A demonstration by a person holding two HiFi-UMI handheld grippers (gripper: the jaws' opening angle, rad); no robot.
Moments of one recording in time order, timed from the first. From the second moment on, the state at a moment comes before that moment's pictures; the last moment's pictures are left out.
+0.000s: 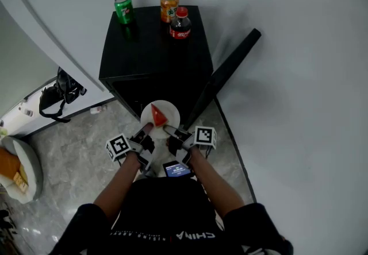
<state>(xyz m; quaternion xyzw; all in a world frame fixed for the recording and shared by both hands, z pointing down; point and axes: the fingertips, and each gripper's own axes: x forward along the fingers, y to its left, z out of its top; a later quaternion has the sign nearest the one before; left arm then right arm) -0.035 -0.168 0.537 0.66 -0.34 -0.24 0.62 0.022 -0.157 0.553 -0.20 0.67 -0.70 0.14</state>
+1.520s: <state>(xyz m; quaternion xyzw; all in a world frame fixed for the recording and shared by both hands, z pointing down) -0.053 -0.244 0.599 0.65 -0.38 -0.23 0.61 0.026 -0.235 0.617 -0.33 0.60 -0.70 0.21</state>
